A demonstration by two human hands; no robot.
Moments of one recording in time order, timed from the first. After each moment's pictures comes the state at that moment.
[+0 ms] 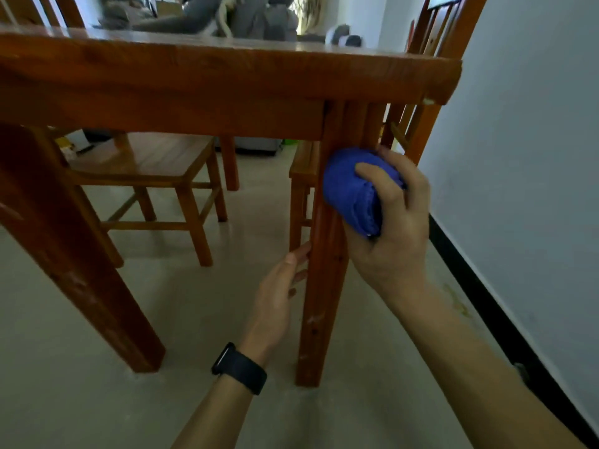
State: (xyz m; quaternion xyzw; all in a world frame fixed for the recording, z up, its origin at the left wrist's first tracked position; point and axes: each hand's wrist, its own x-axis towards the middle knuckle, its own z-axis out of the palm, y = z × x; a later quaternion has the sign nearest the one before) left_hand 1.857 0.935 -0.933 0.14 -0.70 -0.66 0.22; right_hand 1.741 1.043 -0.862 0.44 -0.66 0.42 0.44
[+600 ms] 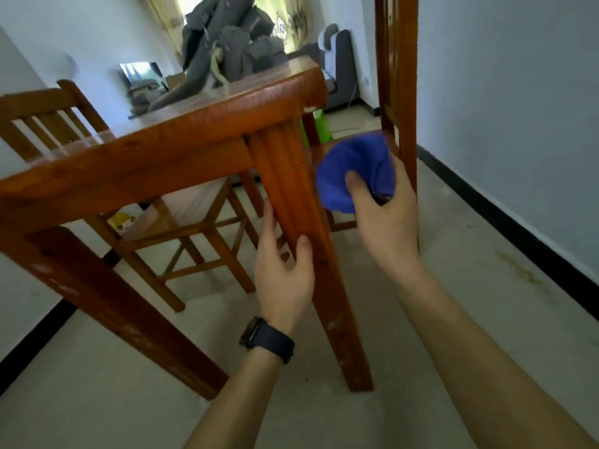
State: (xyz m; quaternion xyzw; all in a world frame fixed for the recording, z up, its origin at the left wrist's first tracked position) left_hand 1.818 0.972 -0.884 0.18 -0.81 -0.39 0.40; right_hand 1.717 1.069 -0.855 0.22 -0.60 0.76 0.10
